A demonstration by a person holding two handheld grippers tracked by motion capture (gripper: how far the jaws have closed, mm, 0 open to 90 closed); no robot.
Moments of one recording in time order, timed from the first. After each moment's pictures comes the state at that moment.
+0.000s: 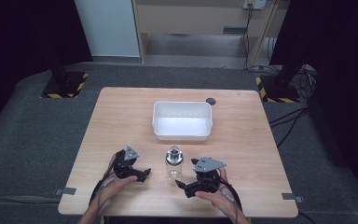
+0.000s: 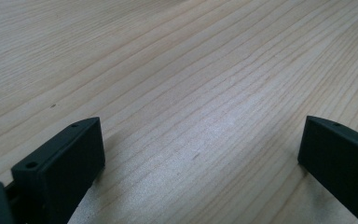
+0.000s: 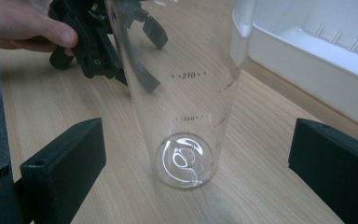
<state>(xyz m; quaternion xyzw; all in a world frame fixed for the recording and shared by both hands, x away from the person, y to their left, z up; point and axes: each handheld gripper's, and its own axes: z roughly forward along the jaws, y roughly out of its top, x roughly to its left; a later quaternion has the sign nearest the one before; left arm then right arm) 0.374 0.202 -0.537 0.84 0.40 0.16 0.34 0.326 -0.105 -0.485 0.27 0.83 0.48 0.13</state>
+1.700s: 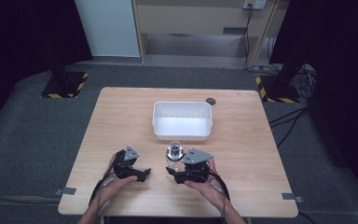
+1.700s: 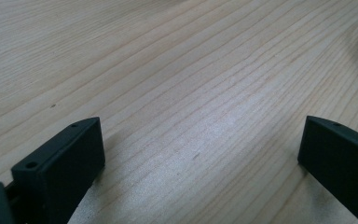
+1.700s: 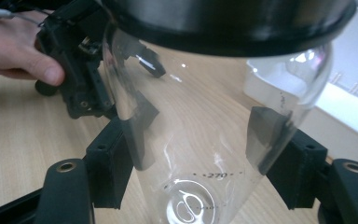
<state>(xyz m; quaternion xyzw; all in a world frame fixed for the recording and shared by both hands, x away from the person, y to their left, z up) 0.374 0.202 -0.536 0.84 0.40 0.16 0.34 0.349 -0.074 -0.473 0.24 0.82 0.49 0.15</state>
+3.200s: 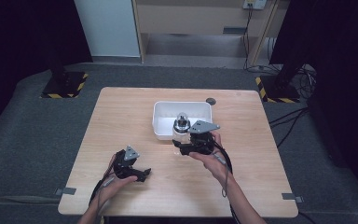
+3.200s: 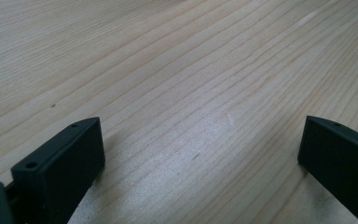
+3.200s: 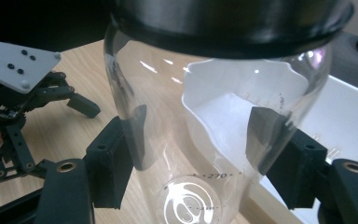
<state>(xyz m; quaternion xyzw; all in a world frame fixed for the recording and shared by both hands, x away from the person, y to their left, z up) 0.374 0.202 -0.536 0.84 0.40 0.16 0.34 0.413 -0.086 -0.428 0.28 0.81 0.48 0.18</state>
